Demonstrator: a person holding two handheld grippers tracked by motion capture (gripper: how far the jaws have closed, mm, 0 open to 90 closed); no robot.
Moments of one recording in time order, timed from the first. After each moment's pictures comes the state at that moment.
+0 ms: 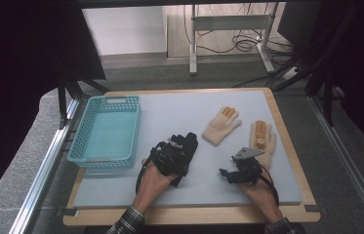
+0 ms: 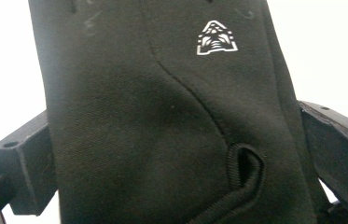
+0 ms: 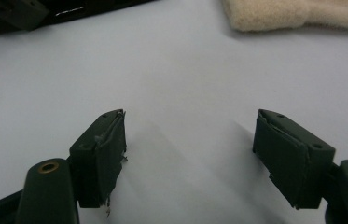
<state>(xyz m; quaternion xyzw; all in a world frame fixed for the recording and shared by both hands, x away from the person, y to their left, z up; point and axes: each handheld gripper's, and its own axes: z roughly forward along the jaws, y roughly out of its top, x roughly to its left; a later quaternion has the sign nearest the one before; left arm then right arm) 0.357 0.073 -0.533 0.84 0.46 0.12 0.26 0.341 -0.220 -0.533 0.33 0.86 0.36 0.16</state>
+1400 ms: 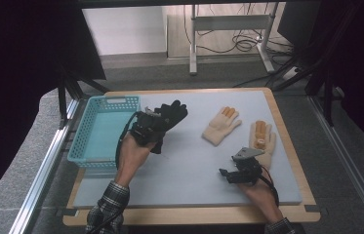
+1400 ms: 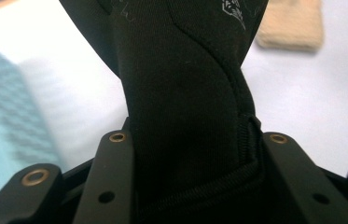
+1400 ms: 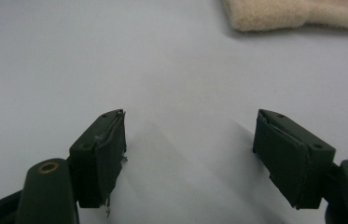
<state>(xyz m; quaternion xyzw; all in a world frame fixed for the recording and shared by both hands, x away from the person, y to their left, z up) 0.388 0.141 -0.429 0.81 0.47 0.17 0.30 0.341 -0.220 -0.533 0.33 0.86 0.36 0.16</state>
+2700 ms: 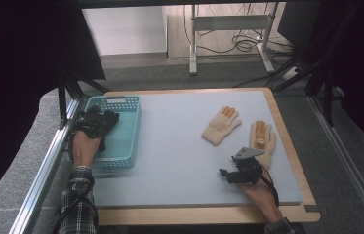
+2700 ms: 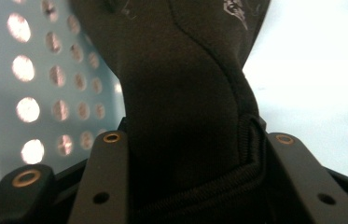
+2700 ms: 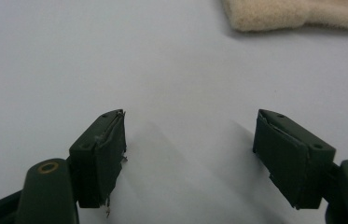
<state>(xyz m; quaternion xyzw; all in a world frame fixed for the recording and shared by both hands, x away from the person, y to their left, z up) 0.443 0.323 -0.502 0.72 0.67 0.14 0.09 0.341 -0.220 -0.533 0.33 0.86 0.36 0.16</state>
